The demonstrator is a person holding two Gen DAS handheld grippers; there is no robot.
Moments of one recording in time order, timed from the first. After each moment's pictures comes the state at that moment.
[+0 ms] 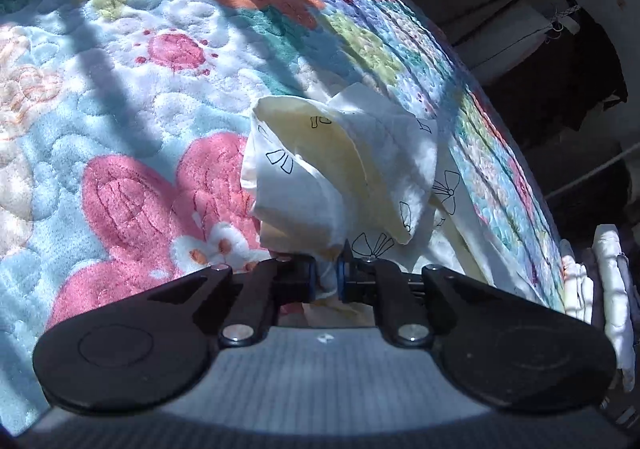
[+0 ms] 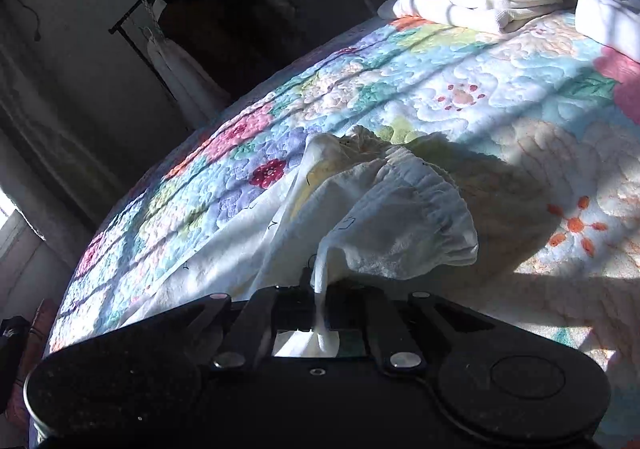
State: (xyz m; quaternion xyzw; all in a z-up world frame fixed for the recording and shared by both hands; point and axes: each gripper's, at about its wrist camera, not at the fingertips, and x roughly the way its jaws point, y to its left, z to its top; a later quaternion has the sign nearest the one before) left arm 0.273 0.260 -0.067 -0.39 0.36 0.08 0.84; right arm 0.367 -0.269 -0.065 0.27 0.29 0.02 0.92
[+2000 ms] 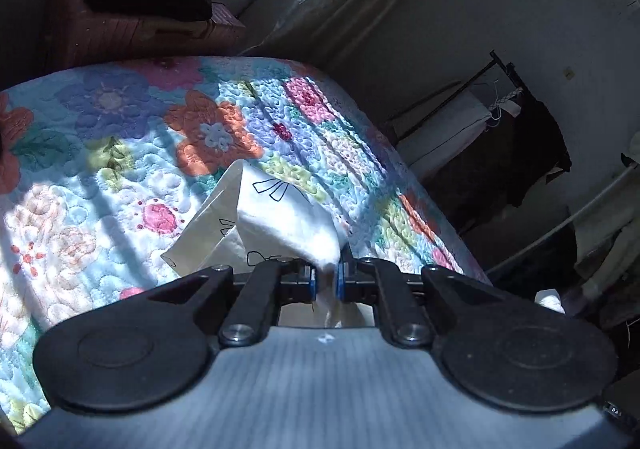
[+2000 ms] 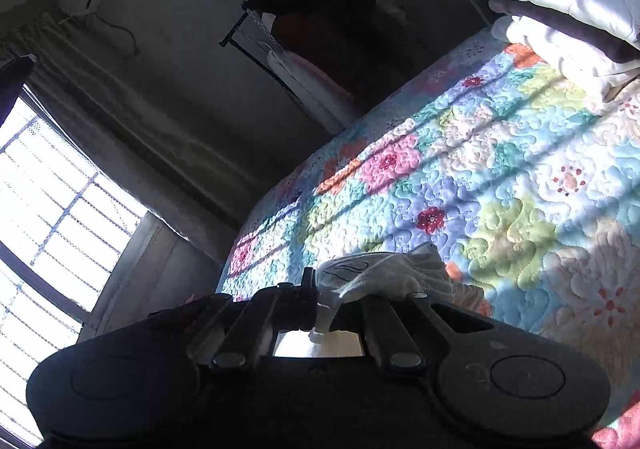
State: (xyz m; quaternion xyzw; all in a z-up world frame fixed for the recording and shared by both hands) left arm 0.224 0.289 0.089 -0.40 0.22 0.07 0.89; right arm 0.346 -0.307 0.103 0.34 0.28 0.20 0.87
